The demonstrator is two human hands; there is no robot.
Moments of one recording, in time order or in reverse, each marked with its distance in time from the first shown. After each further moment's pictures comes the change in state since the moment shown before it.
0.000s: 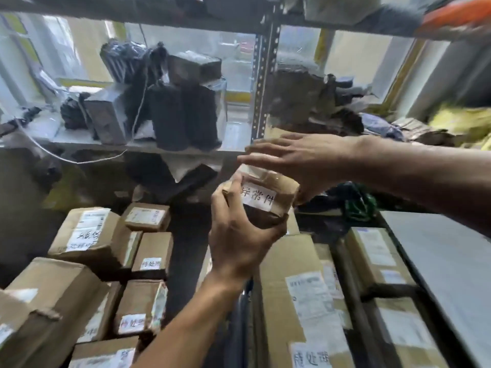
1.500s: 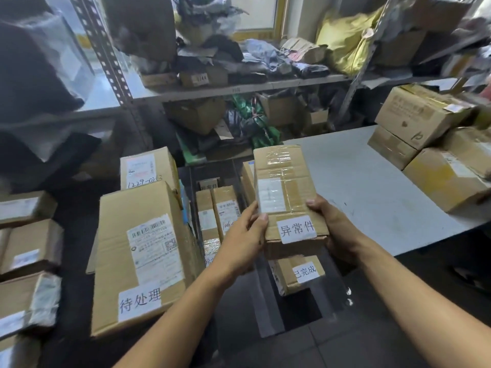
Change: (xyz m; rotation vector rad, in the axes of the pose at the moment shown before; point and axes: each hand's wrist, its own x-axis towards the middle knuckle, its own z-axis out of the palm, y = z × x) left_hand -0.178 0.104 0.192 -0.598 -1.008 -0.530; right_hand -0.350 -0.146 0.213 2.164 0.565 1.409
